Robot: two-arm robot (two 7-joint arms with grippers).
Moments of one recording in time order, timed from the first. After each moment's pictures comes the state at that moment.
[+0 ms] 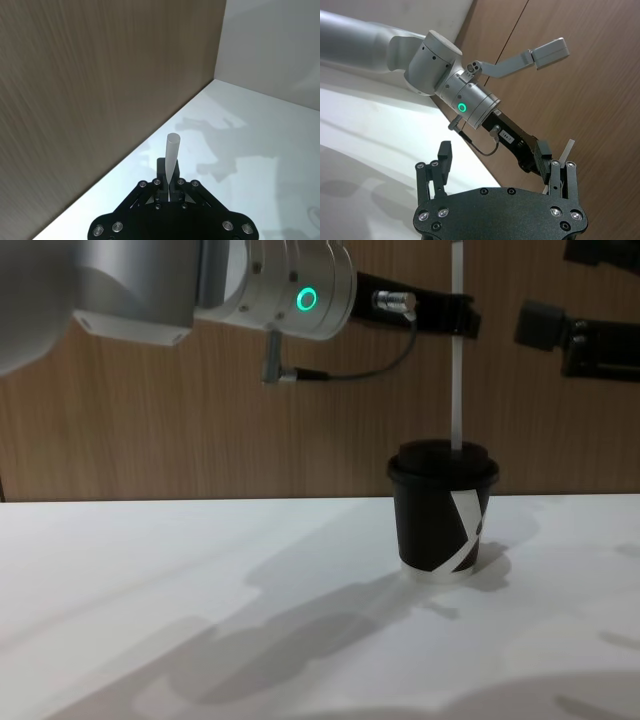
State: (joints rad) left arm -0.83 0.19 0.66 -1.32 -0.48 0.41 -0.36; right arm 0.17 0.58 -0.22 -1.72 0.37 -0.40 0.74
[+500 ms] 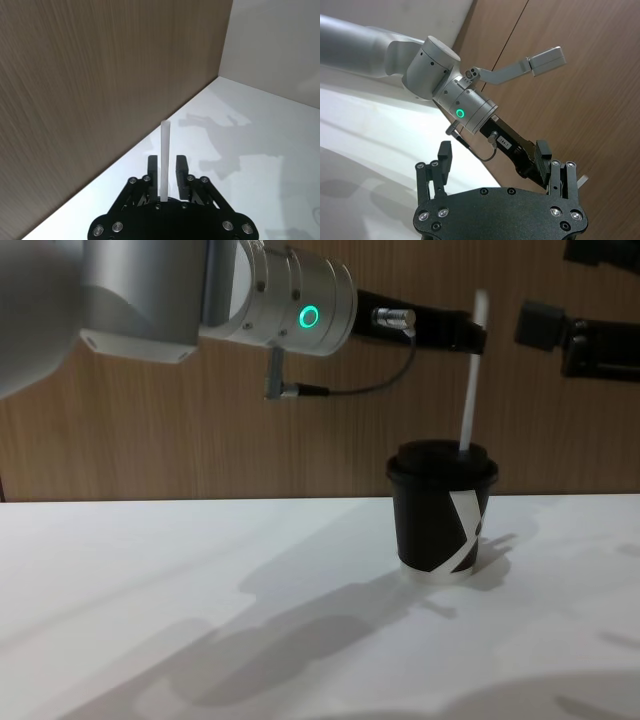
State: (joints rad) left arm -0.81 0.18 0.65 -1.31 -0.48 0.41 -0.34; right arm 0.17 0.58 -0.22 -1.72 0.37 -0.40 0.74
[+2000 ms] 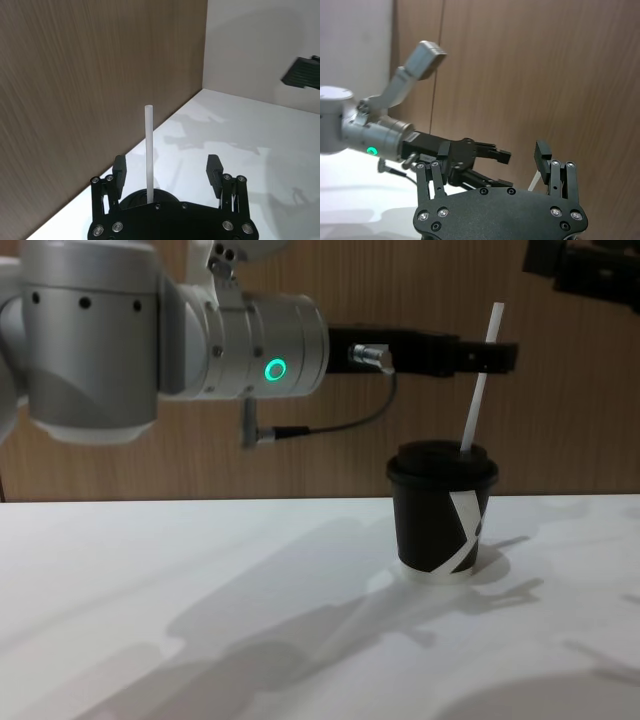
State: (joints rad) left arm -0.69 0.24 0.63 -1.38 -0.45 0.22 -0.41; right arm 0.13 0.50 -0.19 -1.81 0.45 -0.15 0.50
